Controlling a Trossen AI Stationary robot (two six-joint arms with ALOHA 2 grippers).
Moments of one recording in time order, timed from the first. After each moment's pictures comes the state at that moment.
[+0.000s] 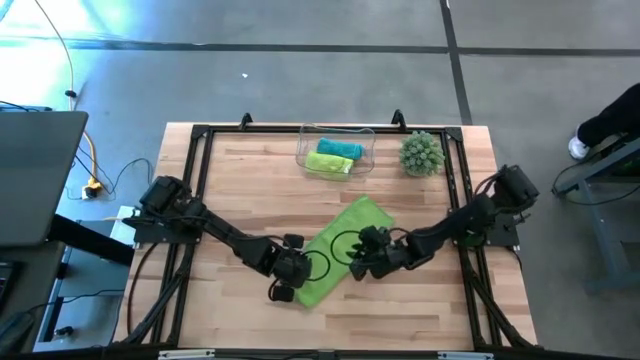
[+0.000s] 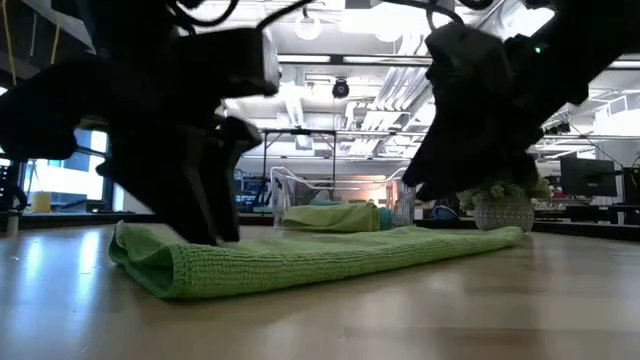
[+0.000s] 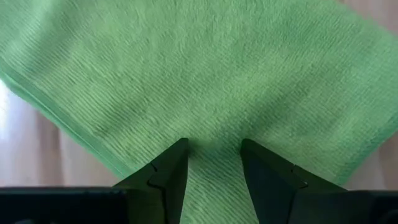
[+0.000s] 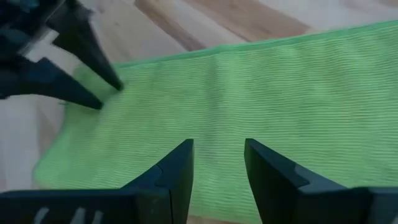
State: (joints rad) left arm -0.32 1.87 1.07 -0.36 -0.21 -0.21; right arm 0.46 1.68 0.78 0.04 0.53 1.08
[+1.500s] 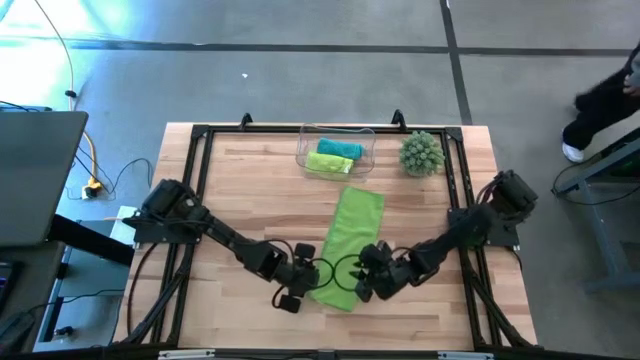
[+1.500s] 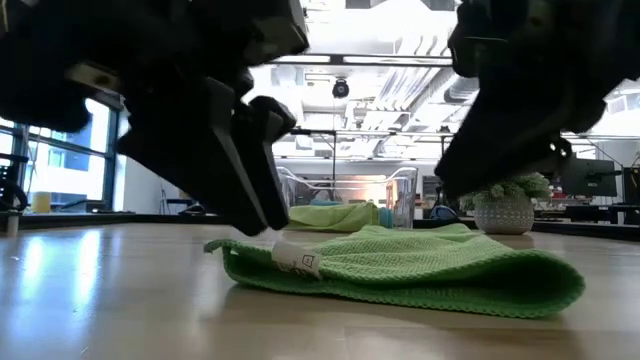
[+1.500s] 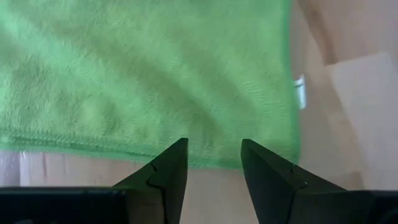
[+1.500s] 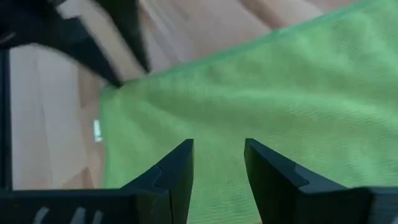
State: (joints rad) left arm -0.35 1.91 1.10 -0.17 -0.17 -0.13; right arm 0.59 1.72 0.85 -0.02 0.51 1.03
